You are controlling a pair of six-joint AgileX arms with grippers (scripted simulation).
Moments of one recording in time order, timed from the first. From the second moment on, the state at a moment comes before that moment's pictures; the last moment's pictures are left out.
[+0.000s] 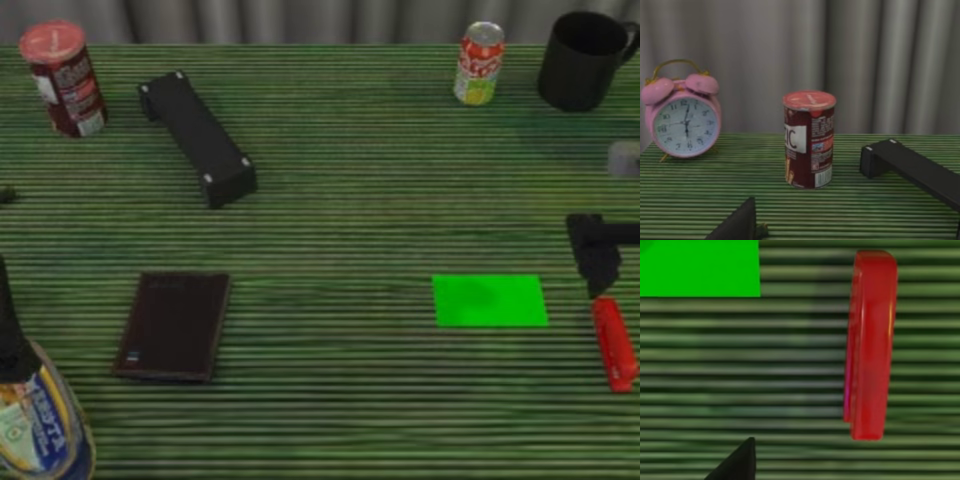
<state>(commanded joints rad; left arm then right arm) 0.00 0.00 0.00 0.00 0.00 0.00 0.17 1.72 1.22 -1.07 -0.01 0.18</state>
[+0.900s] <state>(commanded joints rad) 0.00 0.00 0.00 0.00 0.00 0.00 0.18 1.87 1.01 -0.71 -0.01 0.19</state>
